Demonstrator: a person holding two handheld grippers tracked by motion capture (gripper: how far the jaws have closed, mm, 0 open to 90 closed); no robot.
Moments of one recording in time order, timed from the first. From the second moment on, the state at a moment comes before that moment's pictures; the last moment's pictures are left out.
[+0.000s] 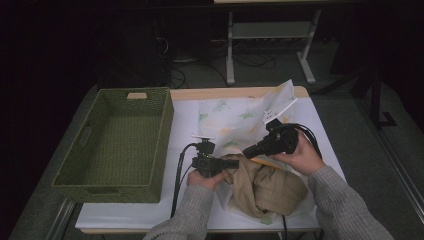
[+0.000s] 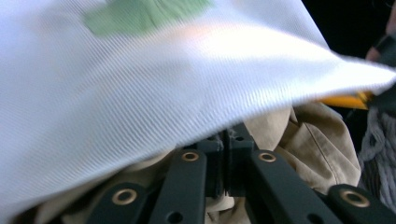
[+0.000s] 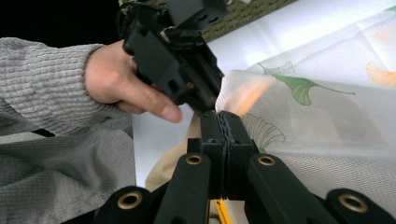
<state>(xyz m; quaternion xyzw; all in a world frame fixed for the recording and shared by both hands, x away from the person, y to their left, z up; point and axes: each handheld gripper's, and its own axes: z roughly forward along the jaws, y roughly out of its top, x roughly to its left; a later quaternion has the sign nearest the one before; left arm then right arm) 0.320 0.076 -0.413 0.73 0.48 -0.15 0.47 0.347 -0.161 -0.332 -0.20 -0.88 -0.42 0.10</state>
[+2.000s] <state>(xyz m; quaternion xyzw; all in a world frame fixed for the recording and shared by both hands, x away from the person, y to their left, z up) 0.294 0.072 -0.419 0.74 0.42 -0.21 0.48 0.340 -0.176 -0.372 -0.21 -0.92 -0.33 0.02</state>
